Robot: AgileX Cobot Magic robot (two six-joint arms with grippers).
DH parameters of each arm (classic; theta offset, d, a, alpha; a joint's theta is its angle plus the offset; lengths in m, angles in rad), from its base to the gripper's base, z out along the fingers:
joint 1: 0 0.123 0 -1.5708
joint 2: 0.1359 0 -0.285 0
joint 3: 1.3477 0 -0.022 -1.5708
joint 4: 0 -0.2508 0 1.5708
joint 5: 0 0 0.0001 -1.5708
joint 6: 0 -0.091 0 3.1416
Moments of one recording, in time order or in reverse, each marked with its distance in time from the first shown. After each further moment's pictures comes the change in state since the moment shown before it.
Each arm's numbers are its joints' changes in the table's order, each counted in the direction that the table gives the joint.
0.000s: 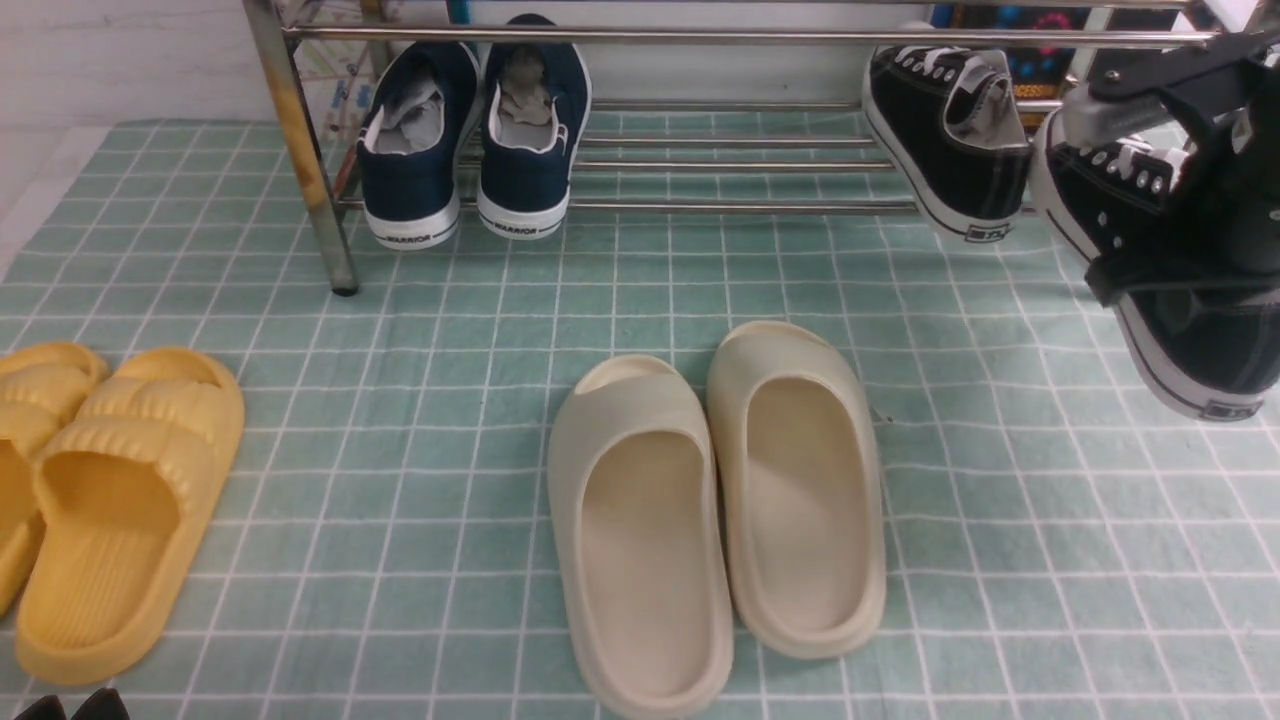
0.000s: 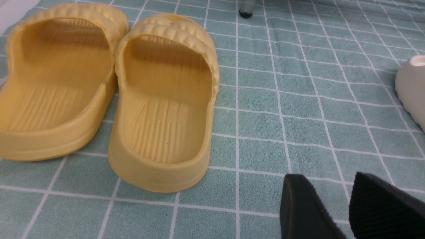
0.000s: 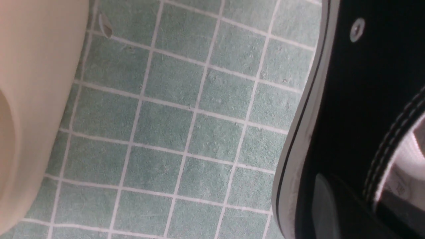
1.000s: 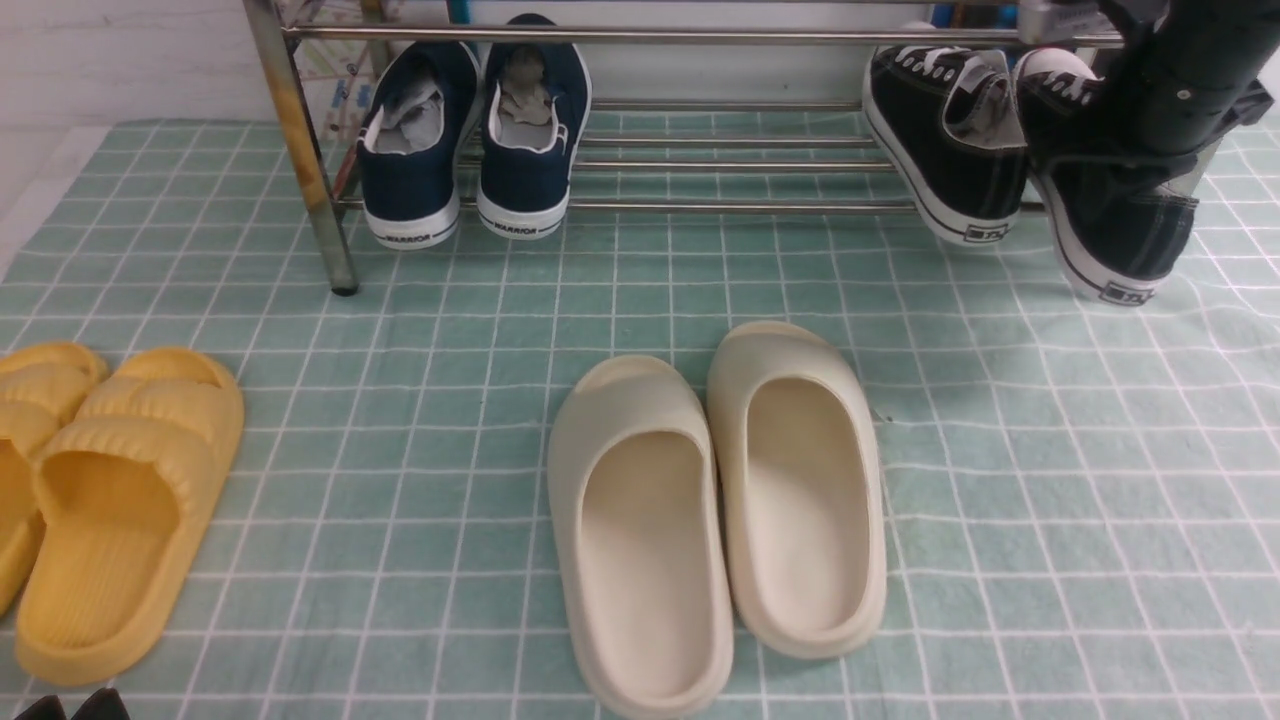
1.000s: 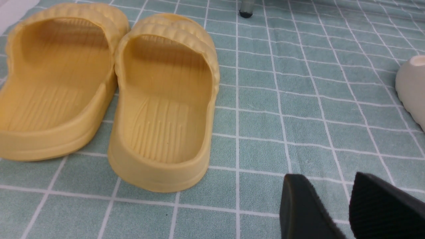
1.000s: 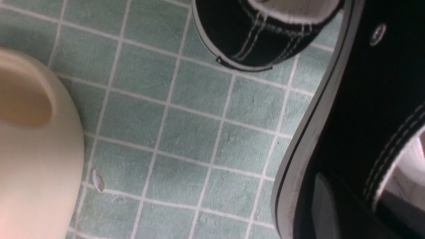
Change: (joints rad) right arm -0.138 0.449 -0.603 -0.186 0.100 0.181; left arm 0.000 0.000 0.000 0.000 0.000 0.000
